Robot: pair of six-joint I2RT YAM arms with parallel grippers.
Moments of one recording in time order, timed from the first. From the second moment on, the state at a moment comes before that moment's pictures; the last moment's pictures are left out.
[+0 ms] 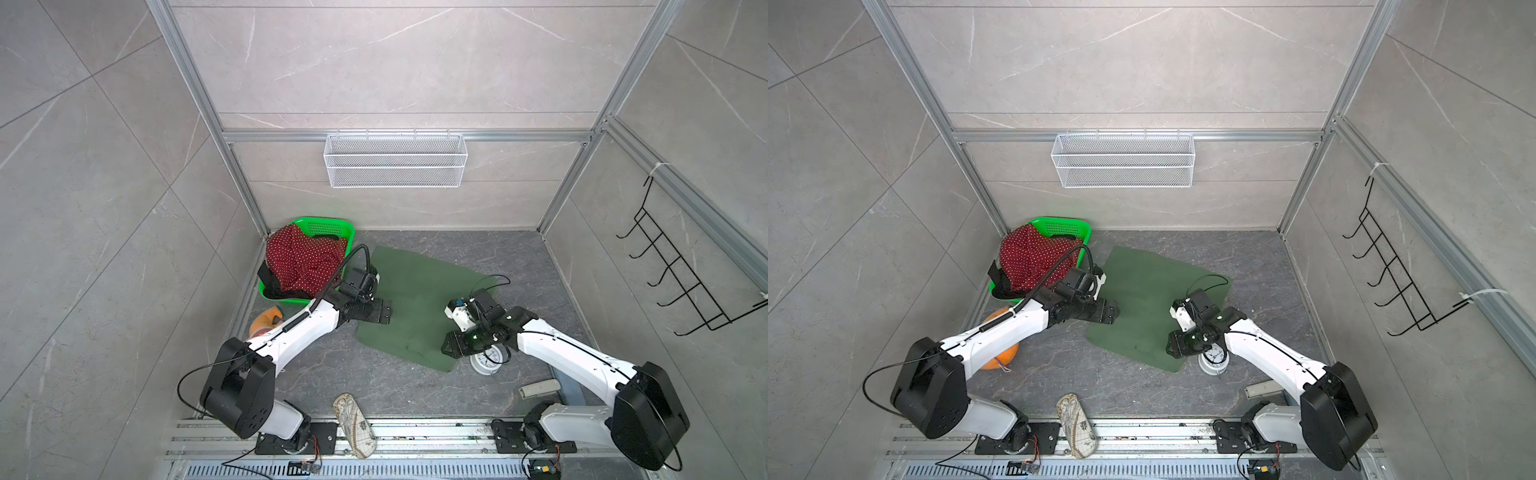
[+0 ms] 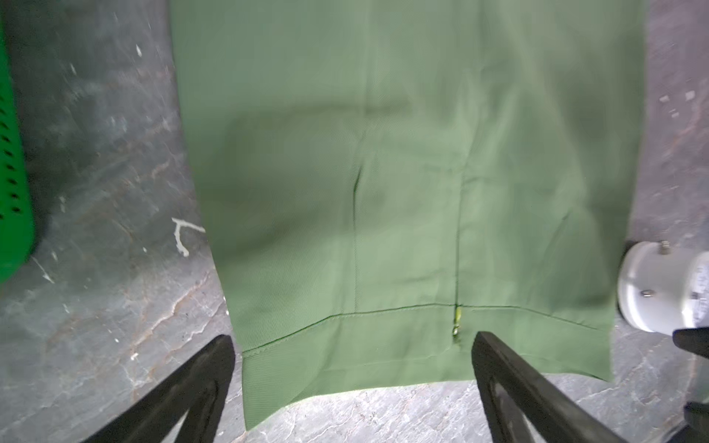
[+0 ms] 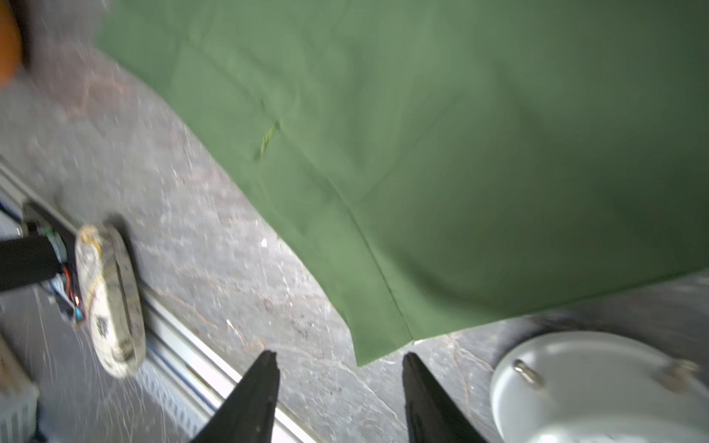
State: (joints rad) left arm -0.57 1.44 1.02 -0.54 0.08 -0.30; right arm 0.57 1.28 0.86 -0.72 -0.29 0.30
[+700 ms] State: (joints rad) left arm -0.47 1.86 1.35 -0.52 -0.03 -0.28; right arm 0.18 1.58 1.04 -0.59 -0.02 0.41
